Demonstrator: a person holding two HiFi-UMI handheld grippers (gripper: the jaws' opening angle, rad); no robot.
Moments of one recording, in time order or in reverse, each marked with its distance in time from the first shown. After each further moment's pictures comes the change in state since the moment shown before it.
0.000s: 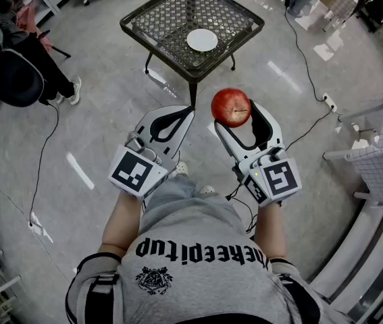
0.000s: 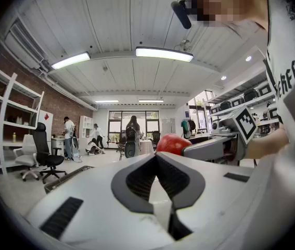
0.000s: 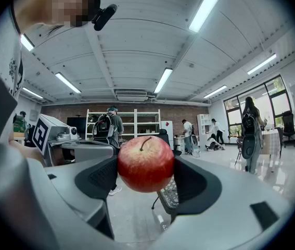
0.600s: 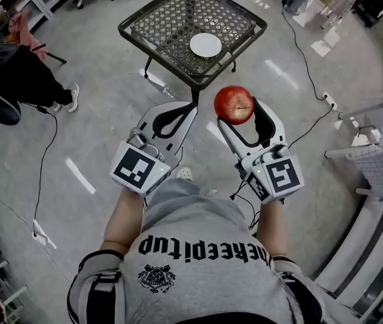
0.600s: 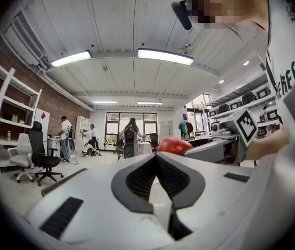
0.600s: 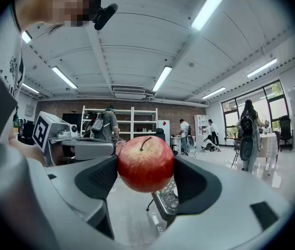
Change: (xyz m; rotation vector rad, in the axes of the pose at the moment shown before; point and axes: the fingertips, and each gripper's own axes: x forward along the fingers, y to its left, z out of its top) left arm 0.011 0.059 0.001 -0.002 -0.035 -0.030; right arm 0.056 -0.005 0.003 -0.028 0.013 -0.040
